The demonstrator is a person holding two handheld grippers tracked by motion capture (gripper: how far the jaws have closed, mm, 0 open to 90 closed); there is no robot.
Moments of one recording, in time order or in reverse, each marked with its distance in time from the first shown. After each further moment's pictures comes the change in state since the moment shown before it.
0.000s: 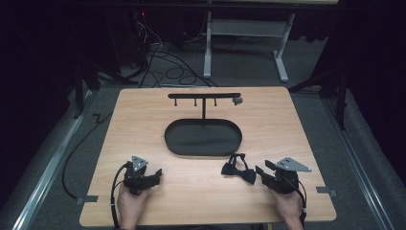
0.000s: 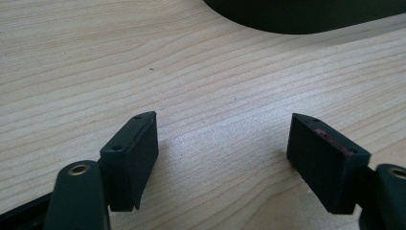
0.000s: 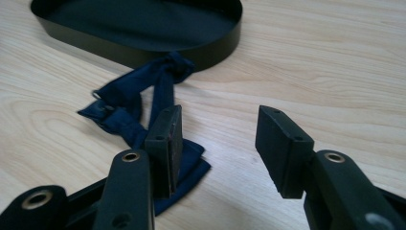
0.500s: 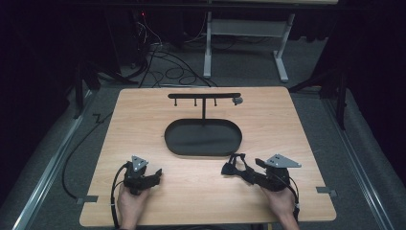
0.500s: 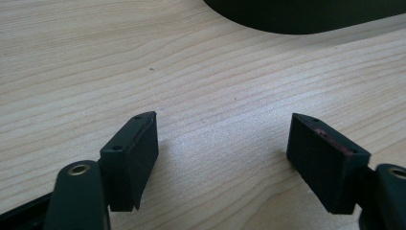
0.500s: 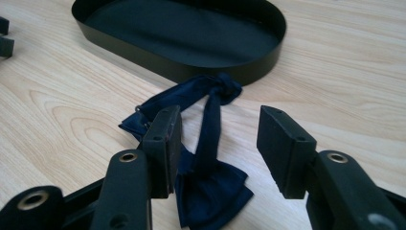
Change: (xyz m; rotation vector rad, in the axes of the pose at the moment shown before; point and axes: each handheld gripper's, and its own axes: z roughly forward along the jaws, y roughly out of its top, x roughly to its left) left arm 0.000 0.000 0.000 0.000 0.001 -0.001; right arm 0.019 0.016 0.011 0.013 0.075 -0.047
